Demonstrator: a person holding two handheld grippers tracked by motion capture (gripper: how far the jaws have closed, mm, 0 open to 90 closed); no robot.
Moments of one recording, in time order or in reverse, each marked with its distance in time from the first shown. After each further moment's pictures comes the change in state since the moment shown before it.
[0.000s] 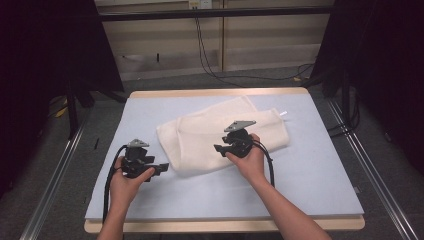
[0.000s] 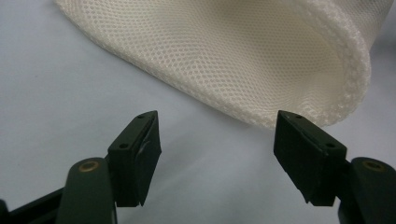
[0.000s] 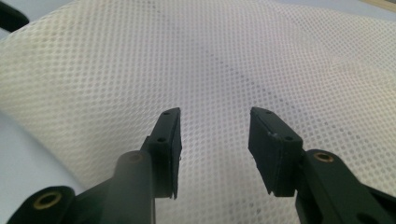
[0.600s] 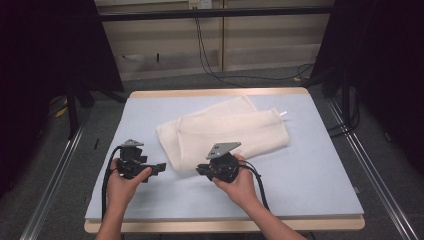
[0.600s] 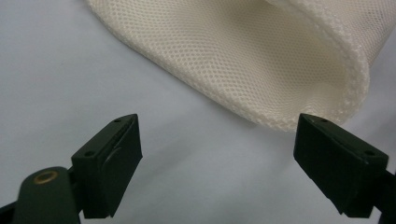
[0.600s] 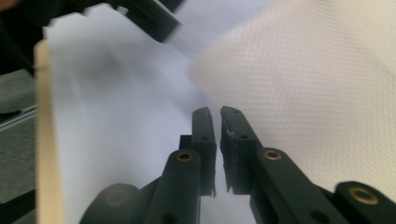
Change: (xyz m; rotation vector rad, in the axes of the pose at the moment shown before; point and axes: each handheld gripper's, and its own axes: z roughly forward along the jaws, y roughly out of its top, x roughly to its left) left arm 0.002 -0.001 -0.012 -0.019 0.018 -0.073; right arm 0.079 -0.010 -0.020 -0.015 0.231 -0.136
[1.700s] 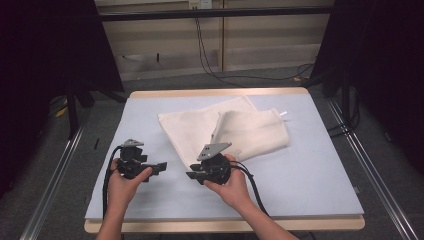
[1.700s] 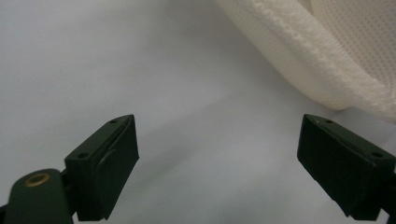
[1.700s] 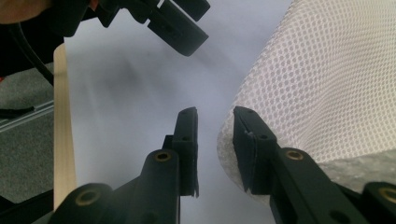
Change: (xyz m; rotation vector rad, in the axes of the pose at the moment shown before) left arm -0.001 0.000 -0.001 -0.026 0.005 -0.004; right arm 0.015 0.013 0.013 -0.003 0.065 -0.036
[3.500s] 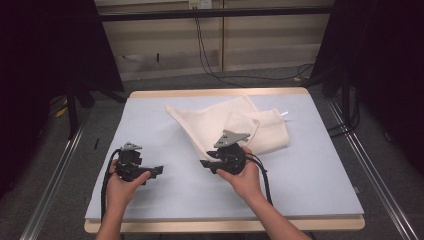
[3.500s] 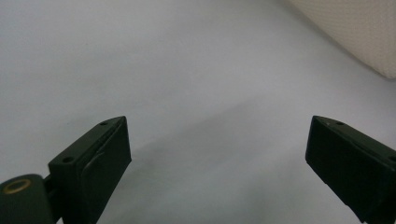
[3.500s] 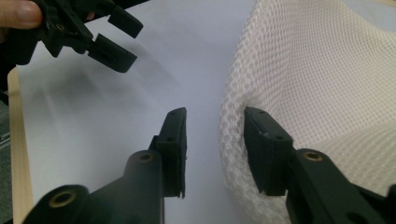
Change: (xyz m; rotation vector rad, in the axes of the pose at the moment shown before) left arm 0.014 -0.014 0.008 0.030 0.057 0.000; right arm -0.030 -0.003 -0.029 -0.038 -0.123 0.101
